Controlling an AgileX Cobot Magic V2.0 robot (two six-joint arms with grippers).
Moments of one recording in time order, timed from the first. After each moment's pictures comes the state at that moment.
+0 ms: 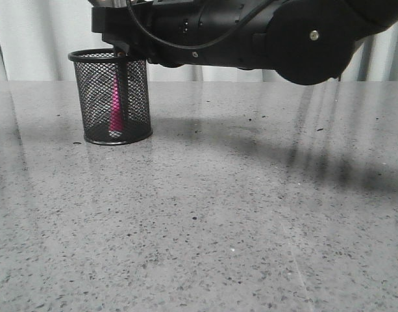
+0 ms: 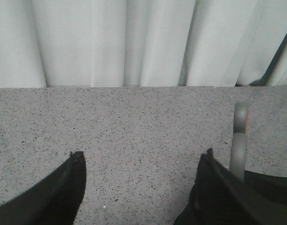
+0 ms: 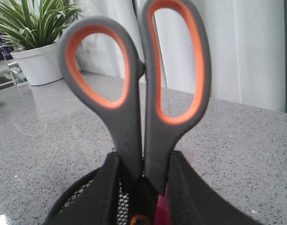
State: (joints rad) left arm -0.17 1.18 -1.09 -0.37 0.40 0.24; right arm 0.60 1.88 -1.08 -0.33 -0.80 0.37
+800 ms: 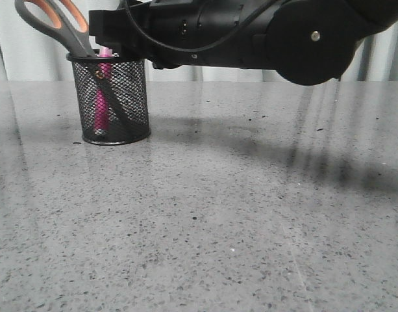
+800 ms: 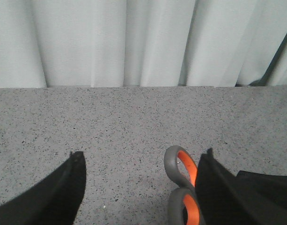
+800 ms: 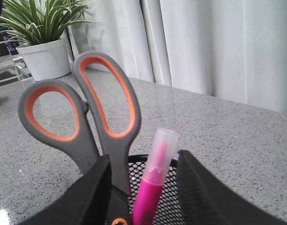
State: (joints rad) left arm -0.17 1.18 -1.09 -0.37 0.40 0.24; right arm 0.60 1.88 -1.08 -0.36 -0.80 0.37
